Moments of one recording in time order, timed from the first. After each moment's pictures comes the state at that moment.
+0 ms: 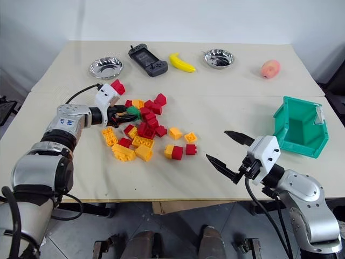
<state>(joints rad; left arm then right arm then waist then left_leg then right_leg) -1.21 0.54 0.01 1.31 0.08 -0.06 -0.92 0.03 -0.62 -0.22 -0.51 0.51 0.24 0.77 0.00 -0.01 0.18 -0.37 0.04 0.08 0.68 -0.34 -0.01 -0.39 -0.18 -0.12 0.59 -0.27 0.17</state>
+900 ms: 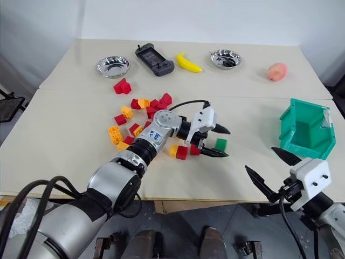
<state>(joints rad) -1.24 -0.07 -0.12 1.15 0.04 -0.23 -1.17 0.39 -0.60 -0.55 -0.65 0.51 0.26 0.68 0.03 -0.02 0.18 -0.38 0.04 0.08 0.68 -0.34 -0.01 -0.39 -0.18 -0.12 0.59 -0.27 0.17</state>
